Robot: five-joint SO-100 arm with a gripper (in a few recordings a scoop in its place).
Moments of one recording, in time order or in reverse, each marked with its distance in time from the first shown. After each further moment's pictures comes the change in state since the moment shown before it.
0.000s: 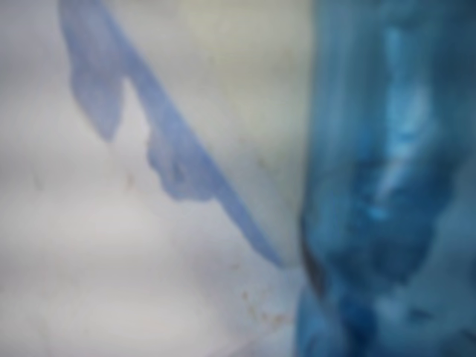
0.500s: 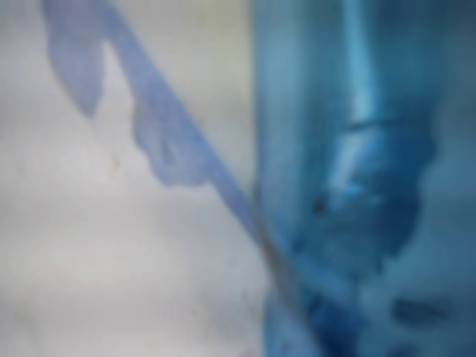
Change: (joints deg) arm 0.1 -1.5 0.0 0.0 -0.4
